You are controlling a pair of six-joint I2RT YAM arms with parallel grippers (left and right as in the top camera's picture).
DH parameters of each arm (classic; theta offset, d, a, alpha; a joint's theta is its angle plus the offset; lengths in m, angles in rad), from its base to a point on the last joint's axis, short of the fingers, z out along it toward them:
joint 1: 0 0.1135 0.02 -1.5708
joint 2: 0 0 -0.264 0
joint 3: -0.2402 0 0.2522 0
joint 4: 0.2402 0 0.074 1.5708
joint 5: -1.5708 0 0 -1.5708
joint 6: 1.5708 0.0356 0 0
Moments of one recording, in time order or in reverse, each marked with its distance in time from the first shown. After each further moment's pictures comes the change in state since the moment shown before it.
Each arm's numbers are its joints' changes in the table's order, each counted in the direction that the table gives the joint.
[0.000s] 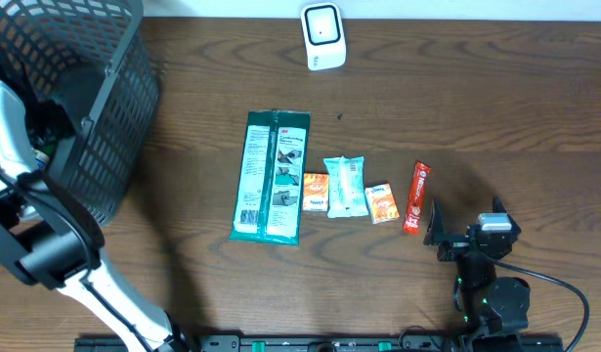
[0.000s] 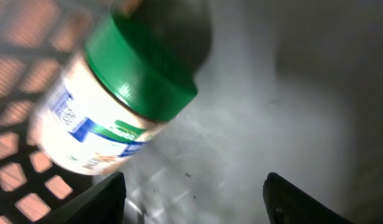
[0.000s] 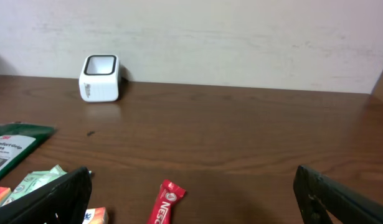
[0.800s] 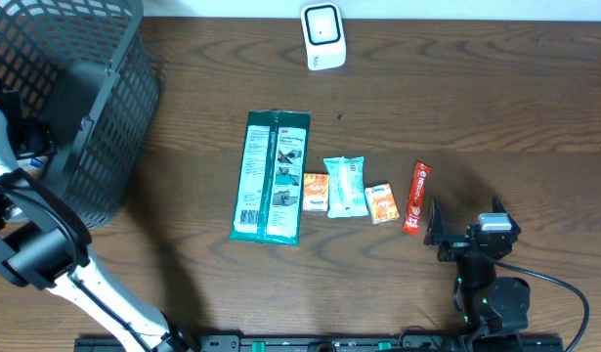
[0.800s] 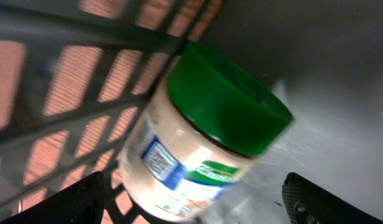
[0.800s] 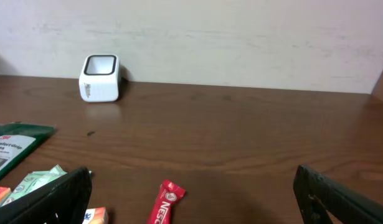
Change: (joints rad) left arm 0.093 0.051 0.009 -0.093 0.075 0.311; right arm 0.000 0.000 0.000 0.000 0.000 0.000
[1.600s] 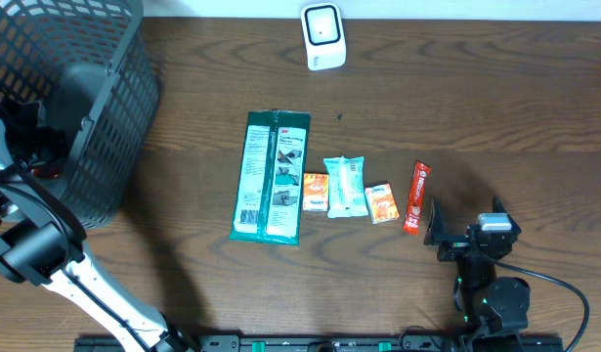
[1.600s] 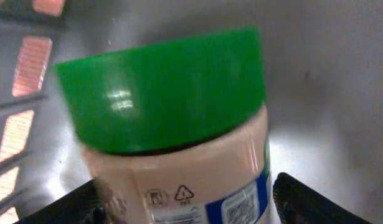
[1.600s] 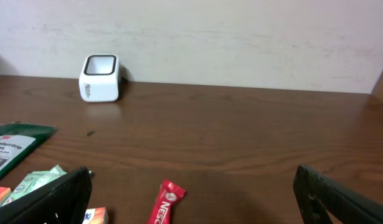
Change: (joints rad) left arm 0.028 0.056 0.008 0.067 -0.251 0.087; right arm 0.000 0.000 0.000 0.000 0.000 0.000
